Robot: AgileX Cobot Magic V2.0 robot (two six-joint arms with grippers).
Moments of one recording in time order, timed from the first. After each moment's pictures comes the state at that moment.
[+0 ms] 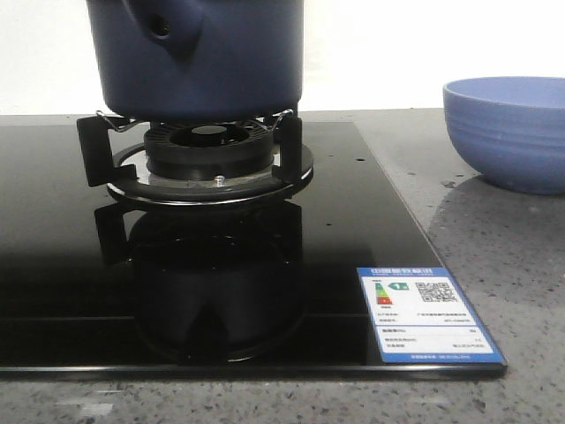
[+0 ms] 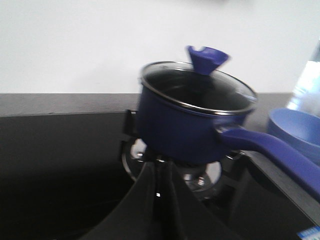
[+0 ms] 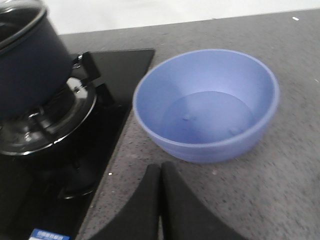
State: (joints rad) left arm -0.14 0.32 -0.53 -0.70 0.55 0.50; right arm 0.03 0.49 -0.55 0.44 0.56 -0.29
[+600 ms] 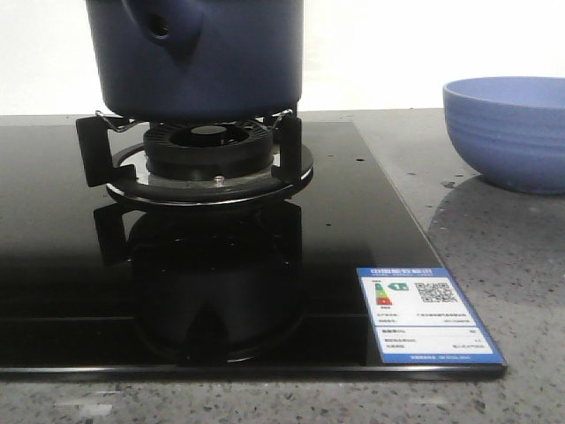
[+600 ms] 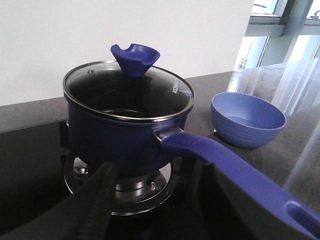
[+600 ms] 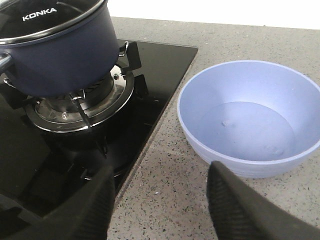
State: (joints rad) left arm -0.39 0.50 -0.60 -0.73 0.43 0.57; right arm 0.14 0.53 -0.61 0.44 0.59 -0.36
